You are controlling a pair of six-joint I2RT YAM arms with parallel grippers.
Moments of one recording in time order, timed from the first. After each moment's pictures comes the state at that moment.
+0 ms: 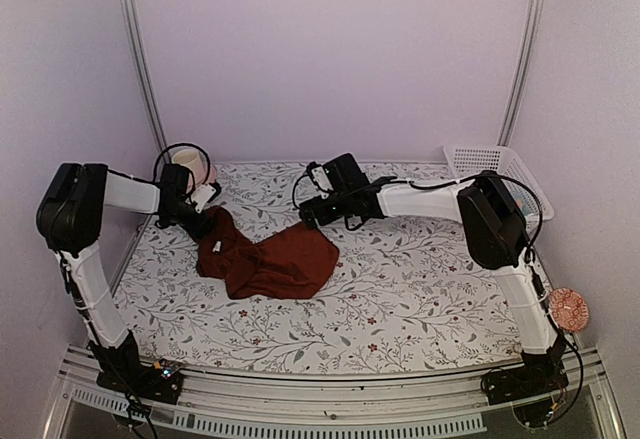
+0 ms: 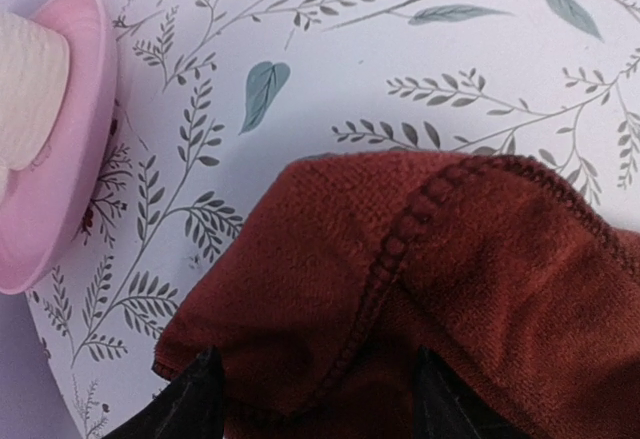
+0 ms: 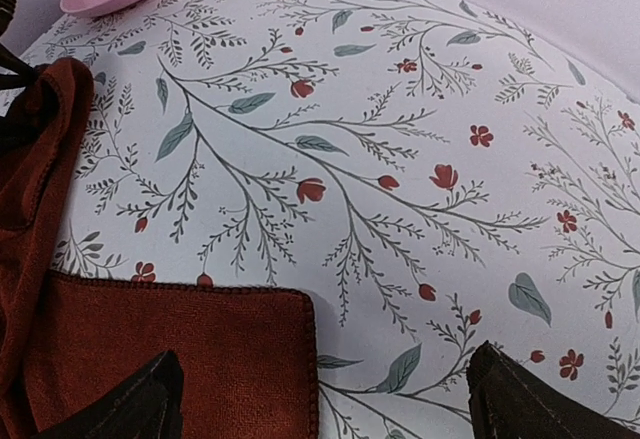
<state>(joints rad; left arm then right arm) -0.10 1.90 1.07 -0.09 0.01 0.53 0.78 2.36 1.86 -0.18 0.07 0.13</state>
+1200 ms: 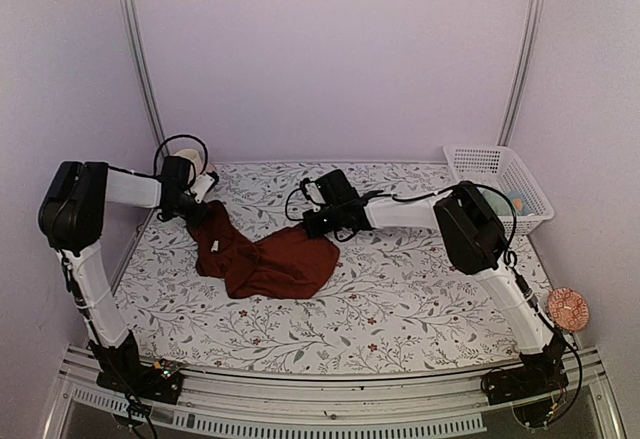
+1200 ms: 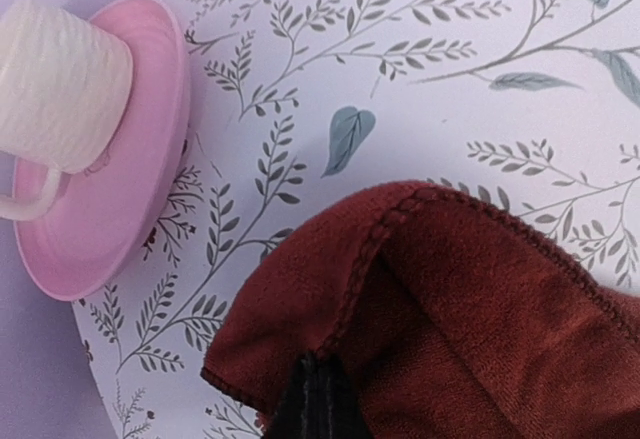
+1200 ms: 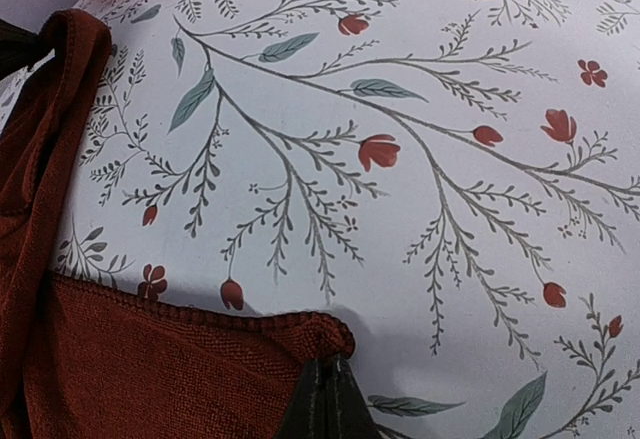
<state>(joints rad) -0.11 1.93 1.13 -0.07 -0.09 0.47 0.79 2.55 1.99 -0.14 -0.08 0.25</state>
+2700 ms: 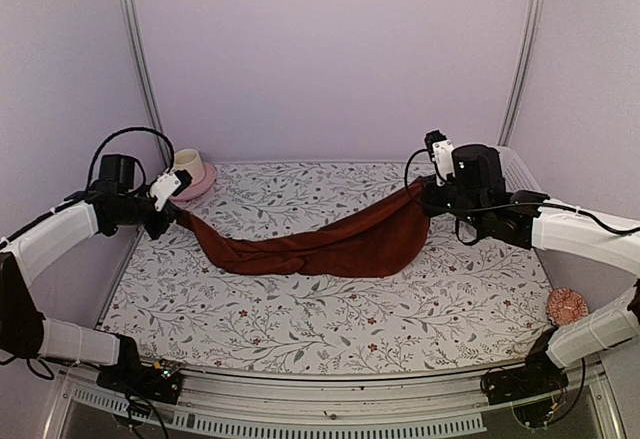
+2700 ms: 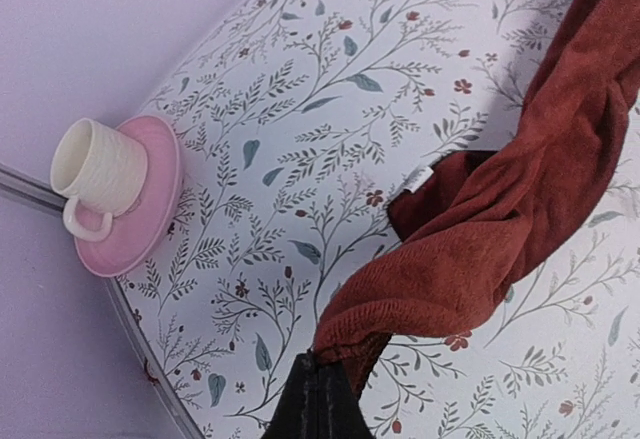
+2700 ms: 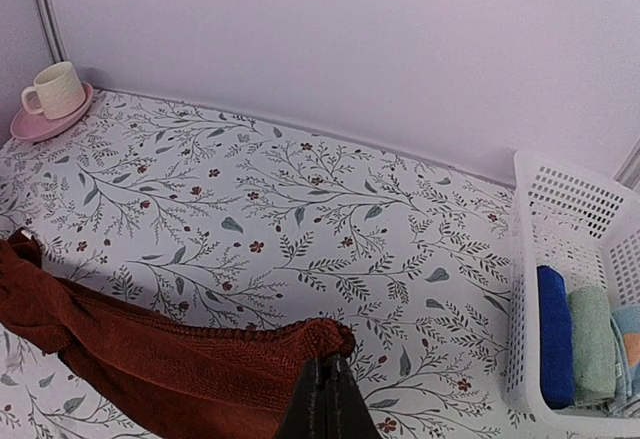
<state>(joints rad) -0.02 1.21 0.85 -0.39 0.25 0.72 0.71 1.31 0.94 -0.05 0.40 0.10</state>
